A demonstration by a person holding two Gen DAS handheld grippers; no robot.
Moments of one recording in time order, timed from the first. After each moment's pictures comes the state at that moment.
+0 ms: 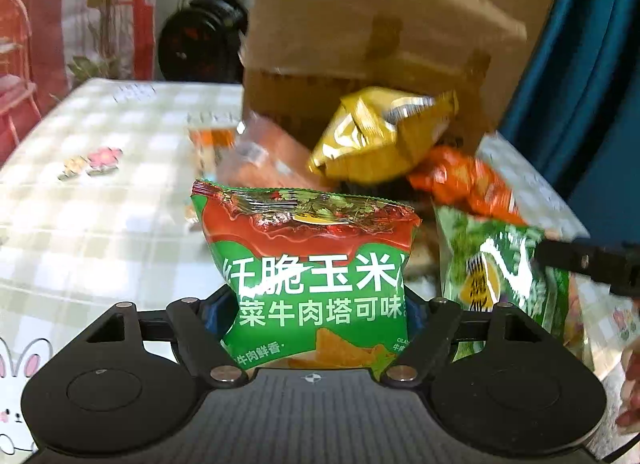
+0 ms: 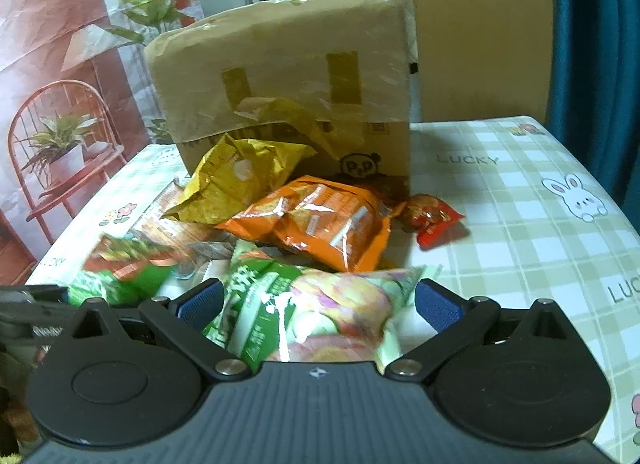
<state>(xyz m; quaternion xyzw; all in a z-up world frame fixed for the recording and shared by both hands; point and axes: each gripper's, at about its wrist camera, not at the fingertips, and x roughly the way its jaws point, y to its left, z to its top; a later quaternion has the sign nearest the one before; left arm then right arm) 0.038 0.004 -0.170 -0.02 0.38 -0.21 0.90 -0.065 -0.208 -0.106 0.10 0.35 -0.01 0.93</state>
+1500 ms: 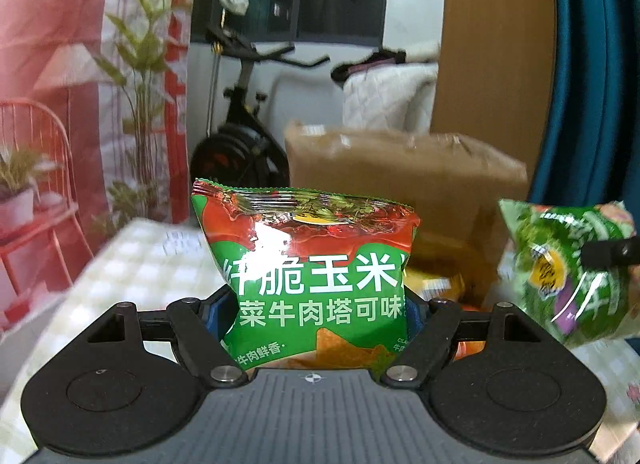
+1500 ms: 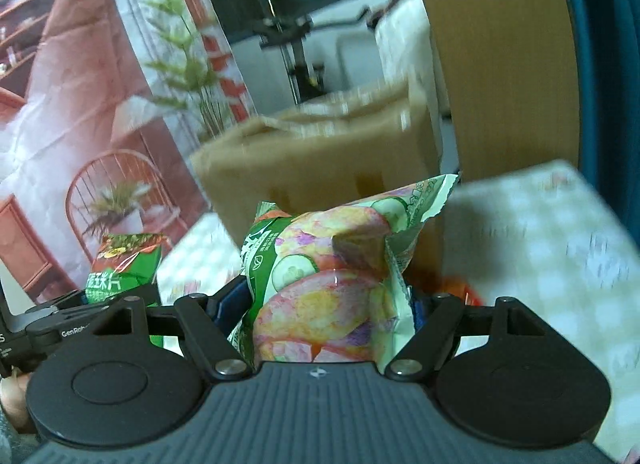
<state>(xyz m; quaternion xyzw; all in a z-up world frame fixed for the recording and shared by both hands) 0.042 0.011 -0.089 0.01 0.21 -0.16 0.96 -0.057 -0.242 -0.019 0.15 0.28 0.06 0.95</state>
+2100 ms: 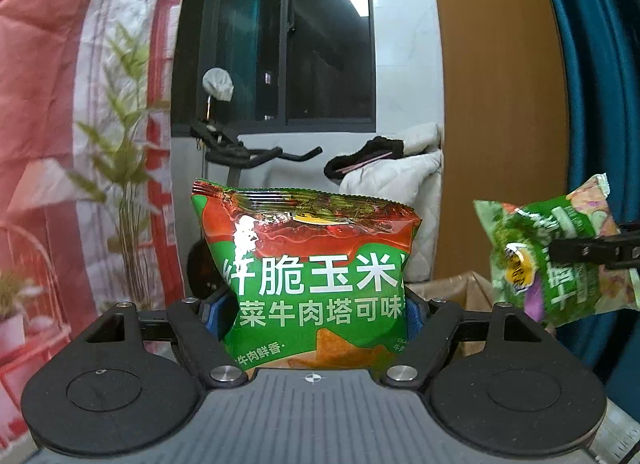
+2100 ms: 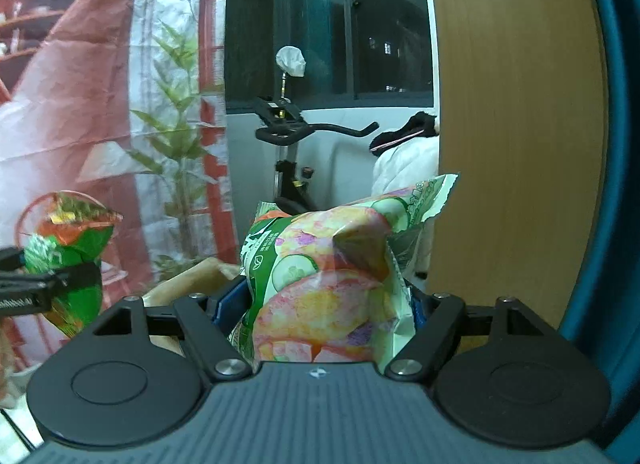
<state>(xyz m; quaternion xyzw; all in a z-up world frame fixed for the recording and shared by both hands) 0.151 -0.062 0.024 0.05 0.11 -0.16 0.98 0.070 -0.256 0.070 0.01 0.17 0.01 0.99</state>
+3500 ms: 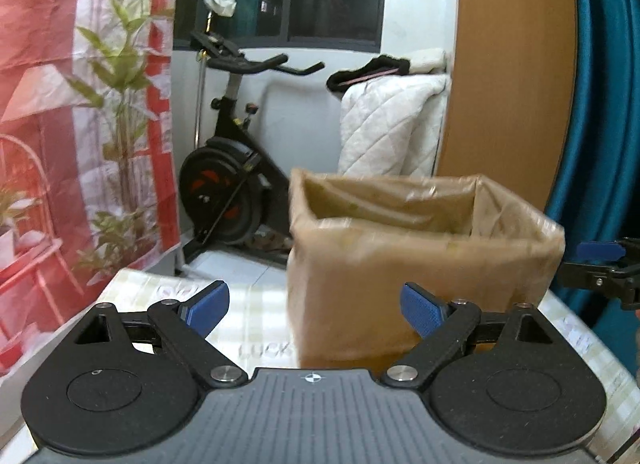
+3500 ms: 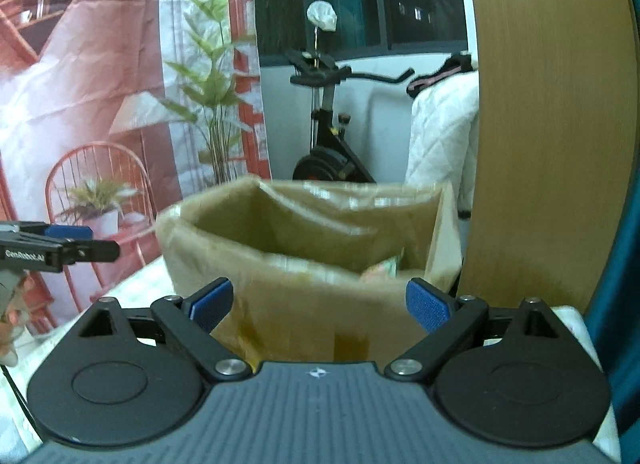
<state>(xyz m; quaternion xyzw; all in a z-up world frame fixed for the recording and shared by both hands) 0.130 -0.014 -0.049 0.02 0.23 -0.17 0.96 0.049 -0.253 -0.013 0.02 0.23 0.08 0.97</state>
